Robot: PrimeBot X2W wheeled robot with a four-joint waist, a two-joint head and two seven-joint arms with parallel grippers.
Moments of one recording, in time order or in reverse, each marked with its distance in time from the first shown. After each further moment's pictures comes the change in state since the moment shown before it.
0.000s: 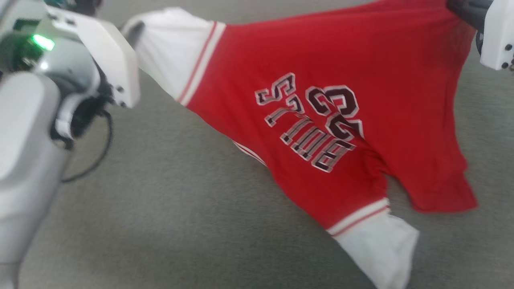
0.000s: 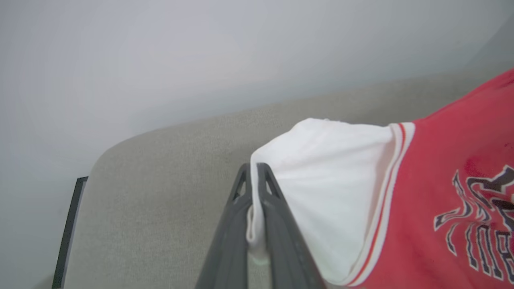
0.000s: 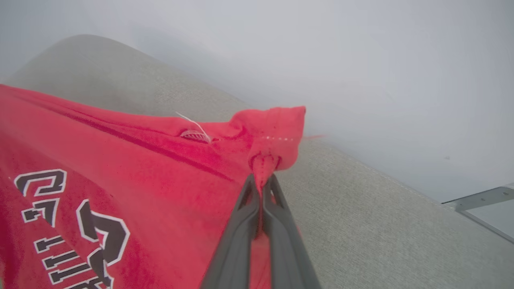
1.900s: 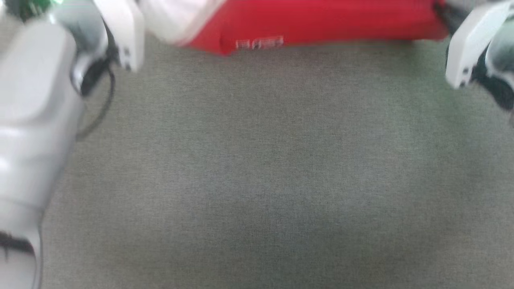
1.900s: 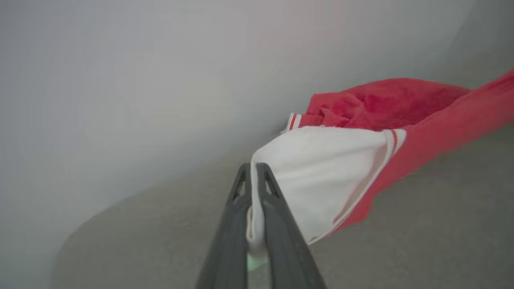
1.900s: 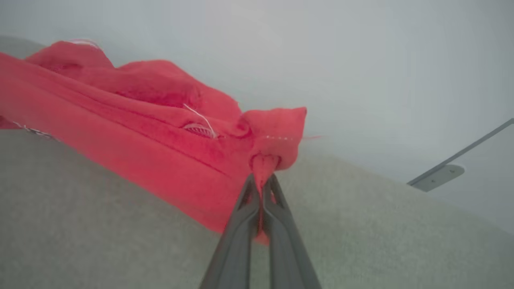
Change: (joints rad) left arm -0.296 -0.123 -0.145 0.511 0.093 -0.214 -0.310; right arm -0.016 0.152 0.099 0.353 -0.159 0.000 -0.468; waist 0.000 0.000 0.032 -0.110
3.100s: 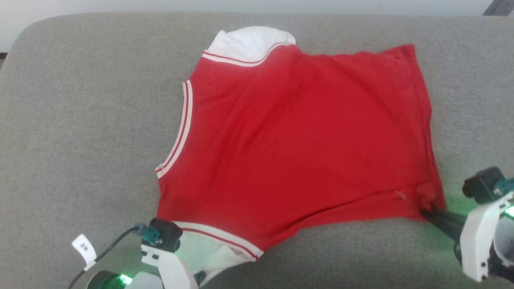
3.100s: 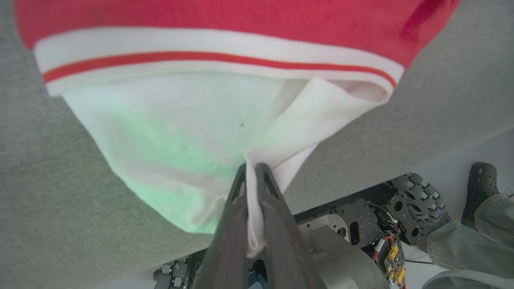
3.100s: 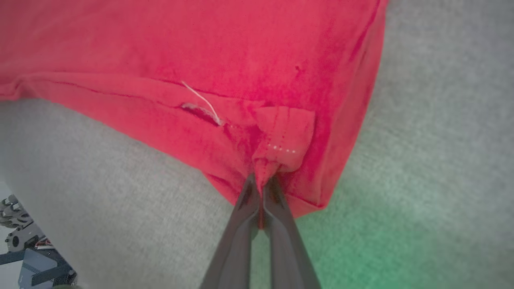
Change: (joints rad) left arm 1.072 0.254 -0.065 -1.021 -0.253 0.501 0.419; right arm 0.808 -0.381 -0.031 -0.684 0.227 0.000 0.122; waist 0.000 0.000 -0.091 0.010
